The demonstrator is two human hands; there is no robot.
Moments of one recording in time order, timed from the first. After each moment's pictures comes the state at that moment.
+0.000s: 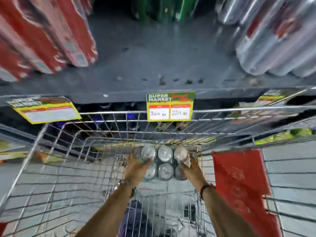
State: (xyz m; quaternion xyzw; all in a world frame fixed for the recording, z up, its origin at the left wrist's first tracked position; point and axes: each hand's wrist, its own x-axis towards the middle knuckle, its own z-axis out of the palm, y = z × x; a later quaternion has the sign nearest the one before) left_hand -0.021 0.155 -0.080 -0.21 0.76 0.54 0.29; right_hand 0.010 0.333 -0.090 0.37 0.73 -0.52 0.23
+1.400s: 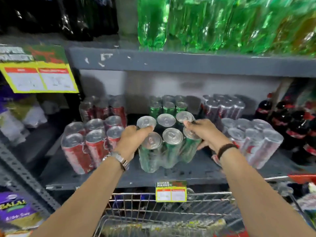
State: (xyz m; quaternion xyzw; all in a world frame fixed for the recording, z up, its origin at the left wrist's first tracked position) left_hand -0.155 0.132 0.271 -0.07 0.78 0.62 0.00; right_hand -0.160 0.332 0.286 0.14 0.84 -0.52 0.03
